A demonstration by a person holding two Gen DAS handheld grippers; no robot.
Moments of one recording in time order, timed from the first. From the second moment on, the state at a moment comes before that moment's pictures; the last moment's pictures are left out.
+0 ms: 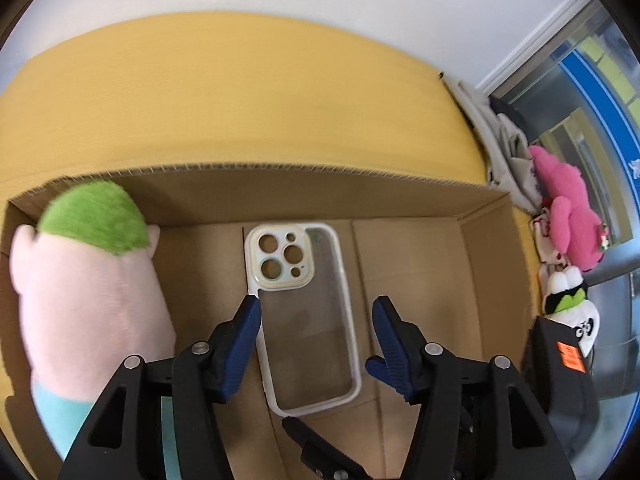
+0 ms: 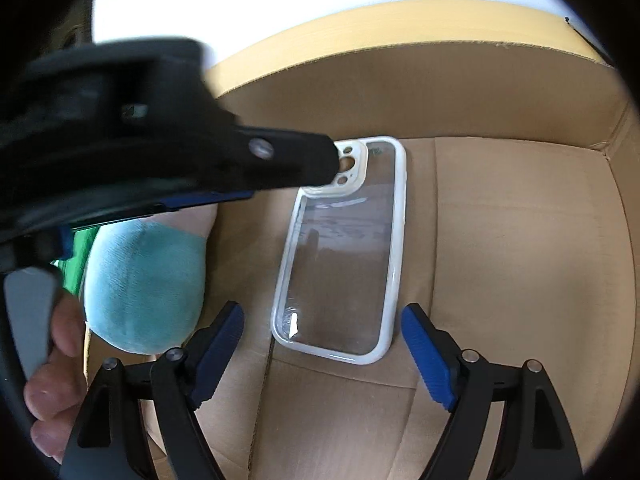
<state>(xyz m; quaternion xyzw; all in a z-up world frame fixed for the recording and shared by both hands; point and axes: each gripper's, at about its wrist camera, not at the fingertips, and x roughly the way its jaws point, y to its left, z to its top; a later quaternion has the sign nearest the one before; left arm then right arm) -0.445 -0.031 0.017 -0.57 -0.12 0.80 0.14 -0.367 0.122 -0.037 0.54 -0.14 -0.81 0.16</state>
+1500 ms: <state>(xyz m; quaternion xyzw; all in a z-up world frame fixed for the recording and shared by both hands) -0.063 -0.032 -0.002 -0.49 -0.13 0.84 0.19 -0.109 0.188 -0.048 0.46 0.10 -0.85 0.24</state>
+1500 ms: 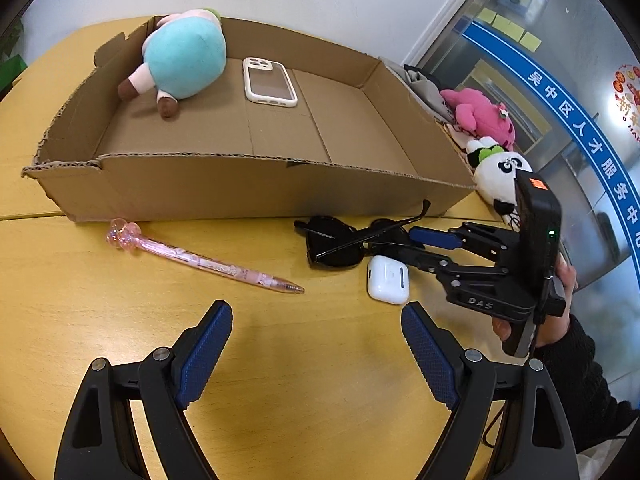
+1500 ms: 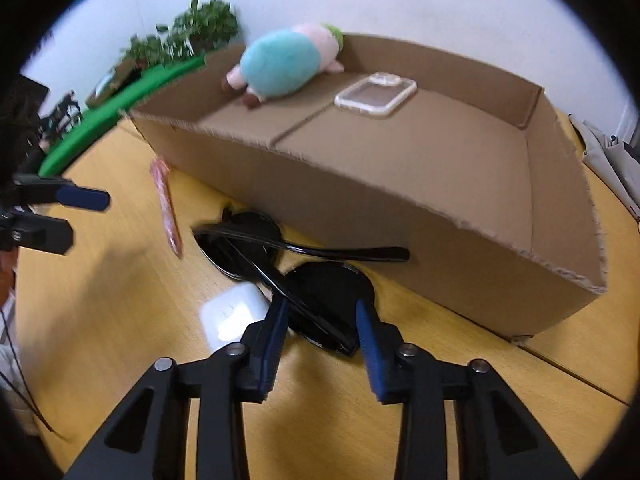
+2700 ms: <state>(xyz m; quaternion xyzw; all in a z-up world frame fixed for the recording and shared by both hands) -0.112 0.084 -0.032 -0.54 -0.01 0.81 0.22 -0.033 0.208 -0.034 0.45 0.14 -0.84 0.28</state>
